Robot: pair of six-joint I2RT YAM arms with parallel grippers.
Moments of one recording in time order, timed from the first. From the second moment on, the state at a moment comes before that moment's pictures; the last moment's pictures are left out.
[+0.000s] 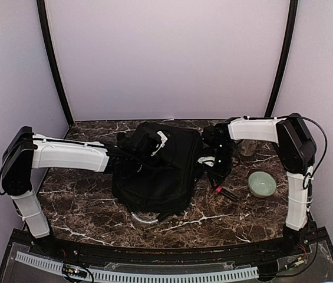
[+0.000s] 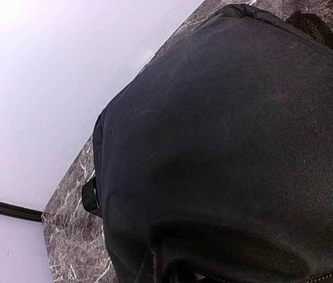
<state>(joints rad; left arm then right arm) -0.95 1.78 1.22 -0.13 -0.70 0.27 0.59 2.06 1.53 -1.15 -0.16 -0.34</state>
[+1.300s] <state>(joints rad) -1.03 1.83 1.24 -0.16 -0.65 0.22 0.63 1.62 0.97 -0.72 -0.04 -0.46</state>
